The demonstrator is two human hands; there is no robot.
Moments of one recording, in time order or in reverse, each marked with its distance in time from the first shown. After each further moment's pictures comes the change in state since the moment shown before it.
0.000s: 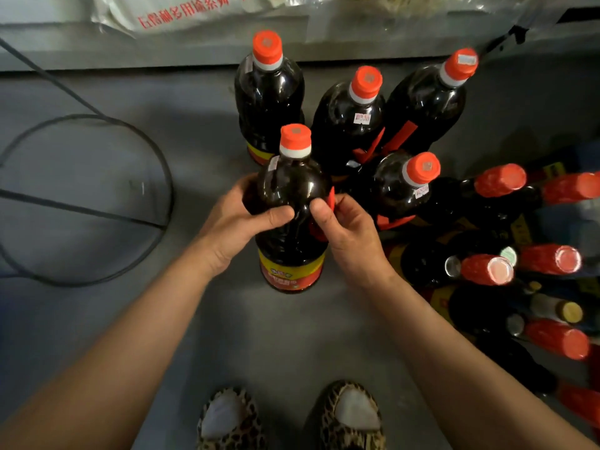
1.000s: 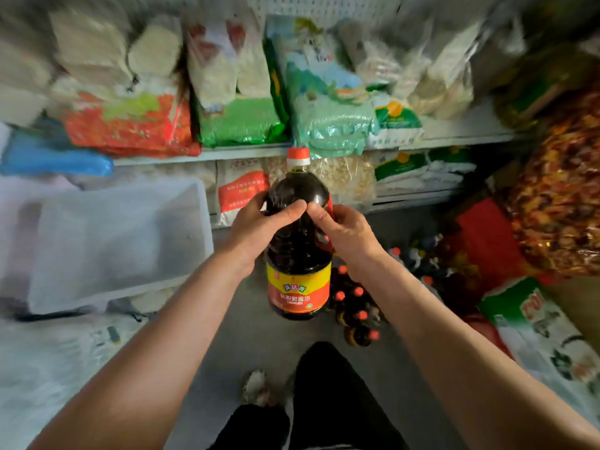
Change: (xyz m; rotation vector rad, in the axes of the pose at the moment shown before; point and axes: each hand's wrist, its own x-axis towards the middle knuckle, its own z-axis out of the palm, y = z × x) left_hand -0.353 0.588 -0.013 -0.058 0.082 0.101; right_hand -0.358 -0.568 0.094 -0.258 0.084 -0.117
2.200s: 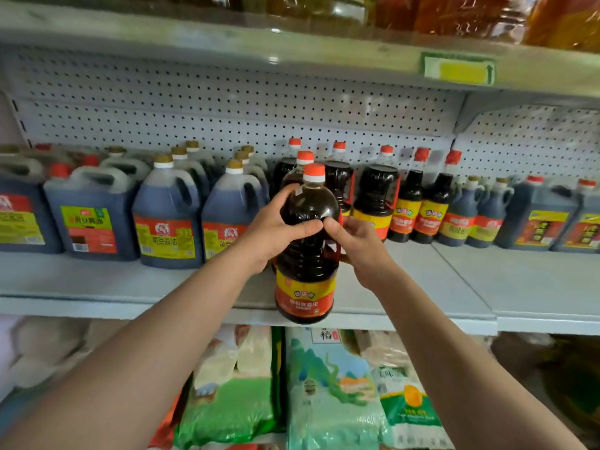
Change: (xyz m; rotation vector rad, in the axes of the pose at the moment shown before) left_hand 0.277 0.453 -0.006 0.247 0.212 0.623; right_hand 0.305 -0.427 -0.131 0.097 -0.226 -0.676
